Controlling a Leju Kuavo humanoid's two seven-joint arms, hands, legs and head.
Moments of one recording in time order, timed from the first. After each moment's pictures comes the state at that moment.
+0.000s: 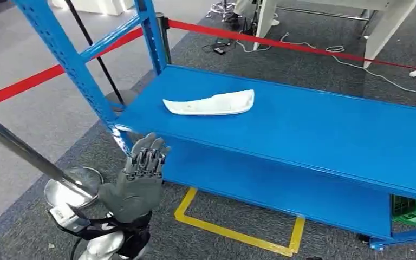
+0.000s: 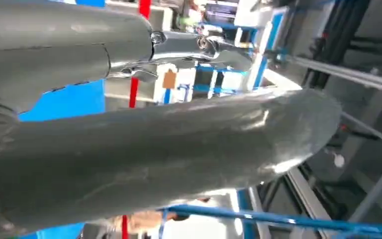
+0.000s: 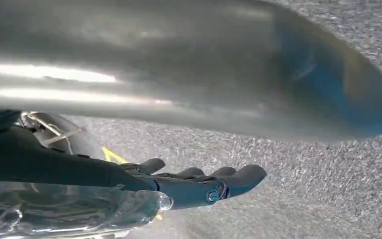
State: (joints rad) left arm 0.10 -0.23 -0.46 -1.63 0.24 -0.29 -0.68; right arm -0.08 0.21 -0.93 -0.21 1.21 -0.51 0.24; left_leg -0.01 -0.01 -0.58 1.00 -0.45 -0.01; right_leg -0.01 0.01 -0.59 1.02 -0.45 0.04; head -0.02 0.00
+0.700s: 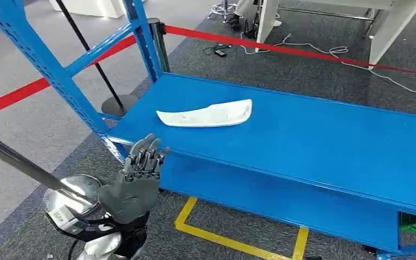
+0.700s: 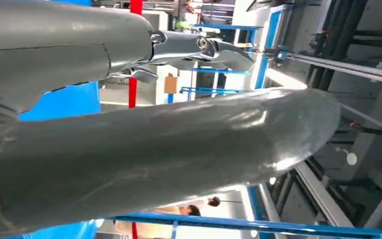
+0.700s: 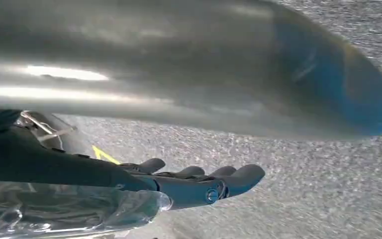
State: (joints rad) left arm 0.11 -0.24 -0.43 -1.64 0.20 -0.30 -0.68; right arm -0.08 0.21 -0.93 -0.21 1.21 -0.50 0.24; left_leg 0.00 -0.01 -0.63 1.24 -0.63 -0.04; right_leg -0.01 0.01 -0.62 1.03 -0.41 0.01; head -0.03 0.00
